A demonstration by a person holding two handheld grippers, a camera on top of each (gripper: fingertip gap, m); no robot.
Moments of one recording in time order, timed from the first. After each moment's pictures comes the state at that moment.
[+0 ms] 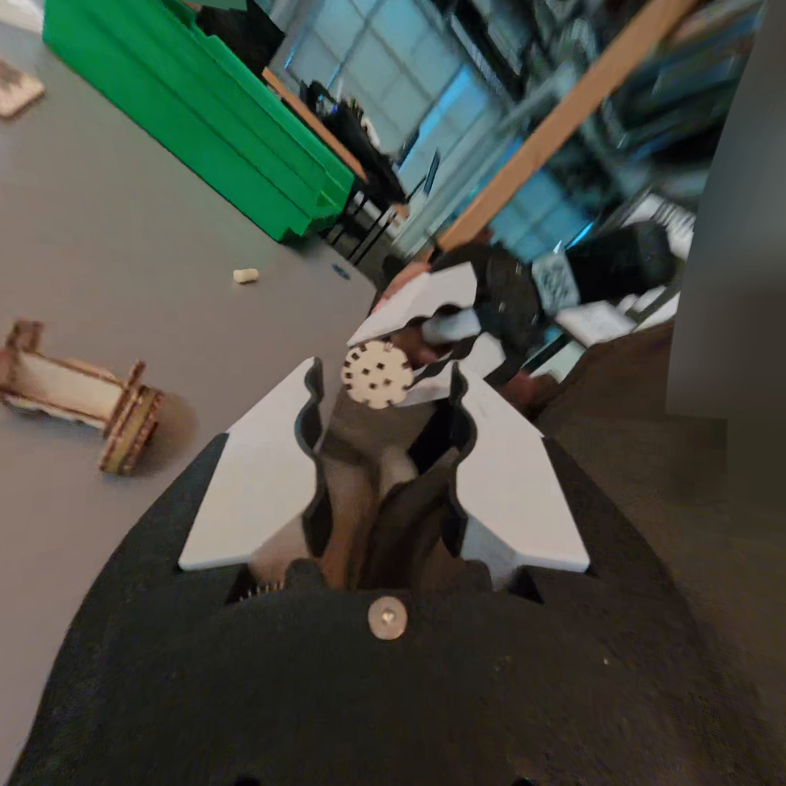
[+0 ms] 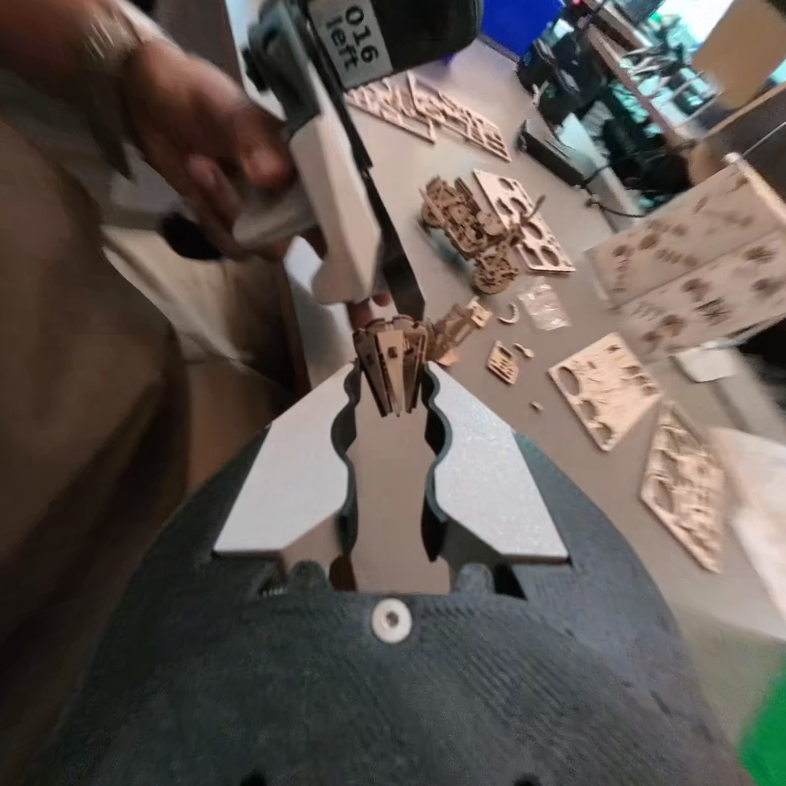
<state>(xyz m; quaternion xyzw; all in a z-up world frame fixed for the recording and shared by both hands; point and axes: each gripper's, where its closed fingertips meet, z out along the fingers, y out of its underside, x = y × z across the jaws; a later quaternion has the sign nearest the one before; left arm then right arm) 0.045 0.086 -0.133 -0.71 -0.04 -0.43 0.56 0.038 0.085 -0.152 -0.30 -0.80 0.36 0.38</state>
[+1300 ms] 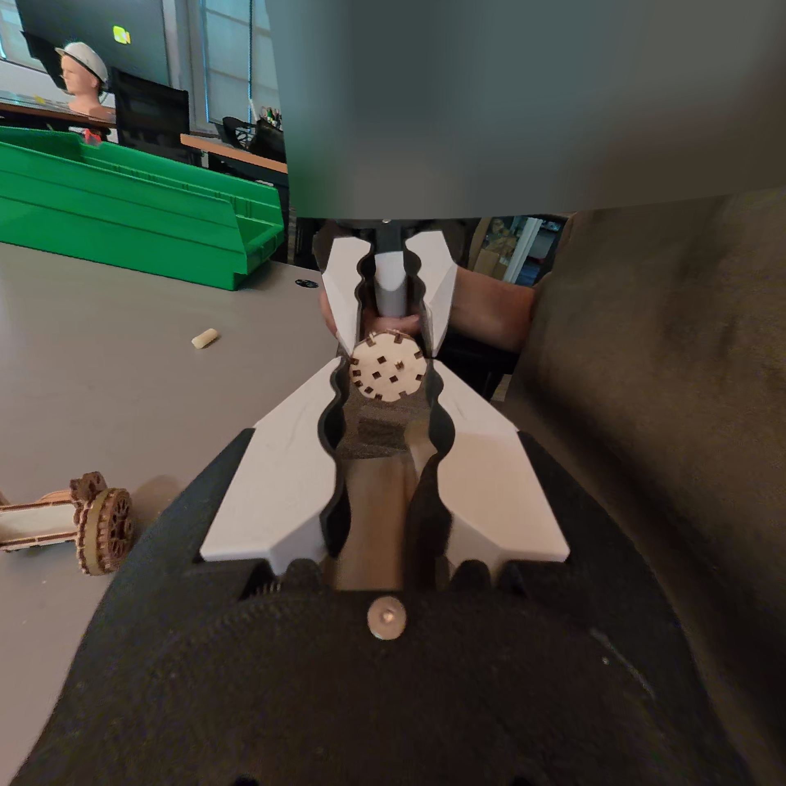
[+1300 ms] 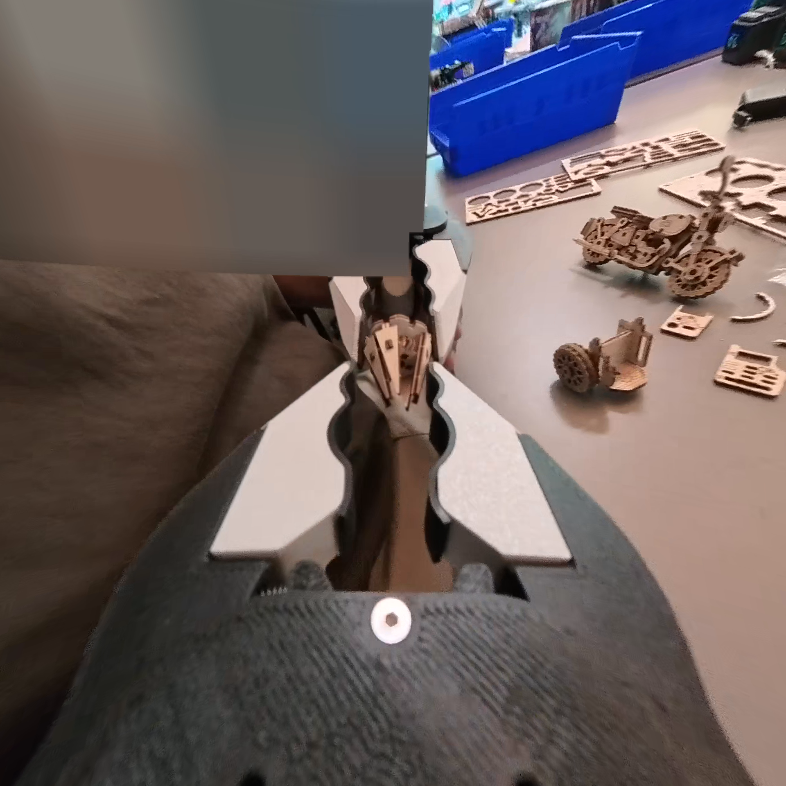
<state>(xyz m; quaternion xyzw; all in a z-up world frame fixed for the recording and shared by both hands) 0.081 0.063 -0.123 -0.69 0.16 -0.32 0.63 0.074 0.058 -0.121 -0.34 -0.70 0.62 0.10</state>
